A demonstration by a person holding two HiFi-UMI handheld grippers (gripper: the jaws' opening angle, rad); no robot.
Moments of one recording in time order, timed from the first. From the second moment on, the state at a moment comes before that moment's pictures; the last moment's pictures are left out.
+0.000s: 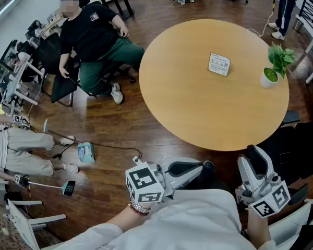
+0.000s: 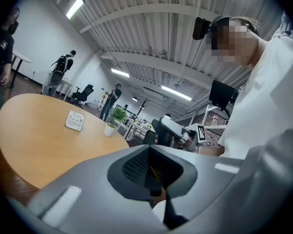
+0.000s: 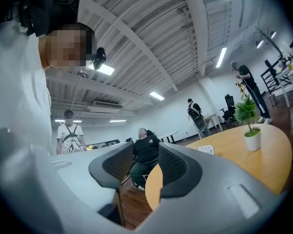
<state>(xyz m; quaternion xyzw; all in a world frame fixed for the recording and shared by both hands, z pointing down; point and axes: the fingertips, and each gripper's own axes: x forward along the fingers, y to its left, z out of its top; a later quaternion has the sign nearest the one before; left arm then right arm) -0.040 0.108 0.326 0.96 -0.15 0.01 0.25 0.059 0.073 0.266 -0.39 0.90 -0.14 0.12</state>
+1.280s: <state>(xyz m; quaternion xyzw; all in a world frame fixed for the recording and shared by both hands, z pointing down) 0.030 -0.169 0.351 0.91 -0.30 0.02 0.29 0.143 -0.410 0.533 -0.35 0.90 -0.21 -0.15</state>
